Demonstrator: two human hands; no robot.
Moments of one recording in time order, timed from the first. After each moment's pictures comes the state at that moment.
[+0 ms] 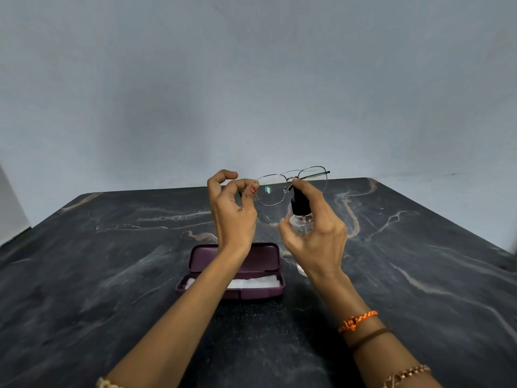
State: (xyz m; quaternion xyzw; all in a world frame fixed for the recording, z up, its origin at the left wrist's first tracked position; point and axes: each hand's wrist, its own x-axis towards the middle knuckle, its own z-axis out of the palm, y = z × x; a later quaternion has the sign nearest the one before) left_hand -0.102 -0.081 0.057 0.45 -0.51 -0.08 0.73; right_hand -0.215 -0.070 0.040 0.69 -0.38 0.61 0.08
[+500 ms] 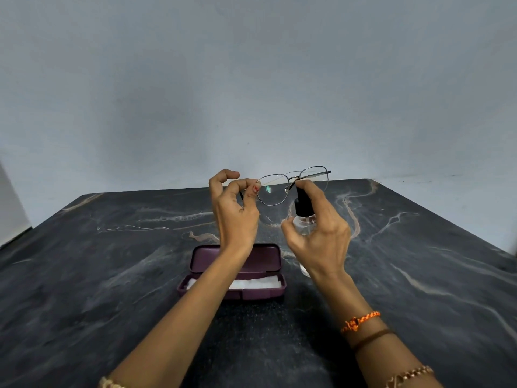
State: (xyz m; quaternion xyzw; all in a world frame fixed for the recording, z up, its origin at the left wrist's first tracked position) left_hand -0.102 -0.080 0.059 0.45 -0.50 -0.07 0.74; right_hand -0.217 -0.069 0.042 0.69 -0.39 0.61 0.09
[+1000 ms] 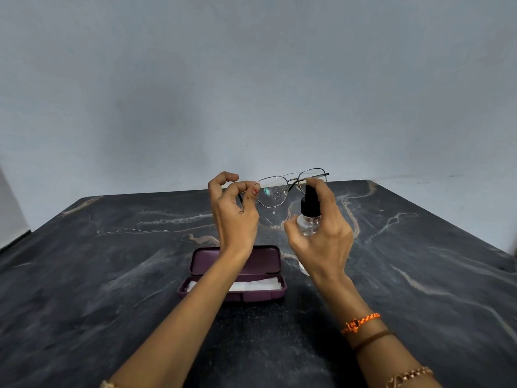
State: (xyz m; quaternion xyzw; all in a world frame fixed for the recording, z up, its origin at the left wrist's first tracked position) left_hand -0.101 -0.082 0.058 0.45 -0.50 -0.07 0.73; right_hand -0.217 -0.073 0.039 0.65 -0.41 0.63 0.10
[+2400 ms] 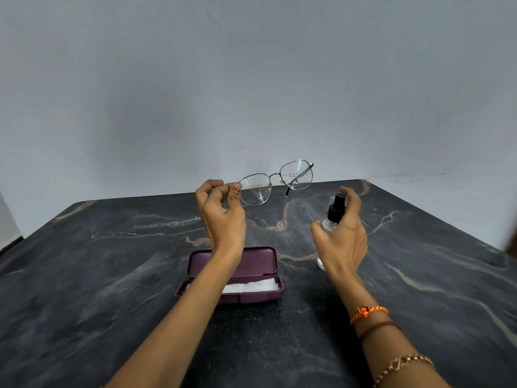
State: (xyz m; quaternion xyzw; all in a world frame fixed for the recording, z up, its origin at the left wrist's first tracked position) left_hand -0.095 -0.090 0.054 0.44 -0.44 -0.14 0.77; right_hand -0.248 -0.102 0.015 0.55 -0.57 0.61 0.01
